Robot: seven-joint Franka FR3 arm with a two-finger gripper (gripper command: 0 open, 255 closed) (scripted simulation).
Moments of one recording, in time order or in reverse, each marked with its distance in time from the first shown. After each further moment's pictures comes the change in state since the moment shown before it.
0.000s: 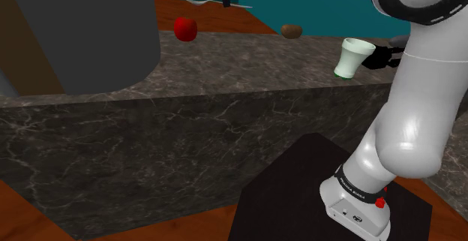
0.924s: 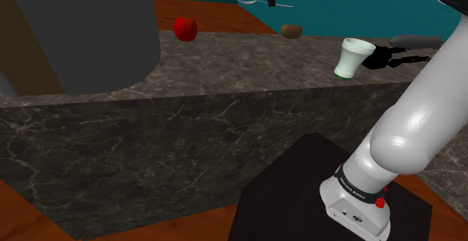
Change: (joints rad) arm -0.193 -0.262 -0.141 -0.353 0.014 0.167 -0.296
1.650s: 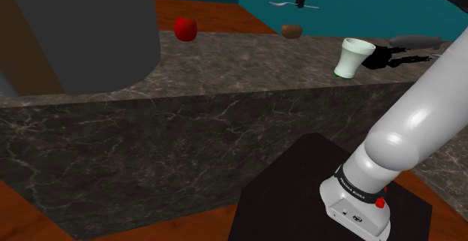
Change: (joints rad) arm -0.130 -0.050 -0.144 -0.082 -0.009 0.101 -0.258
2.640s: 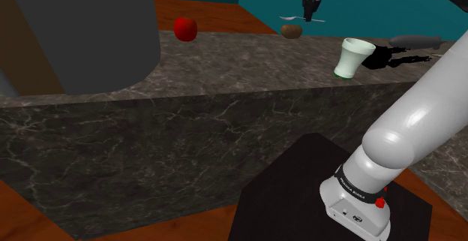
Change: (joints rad) arm -0.065 -0.013 -0.073 -0.155 -0.002 0.172 -0.098
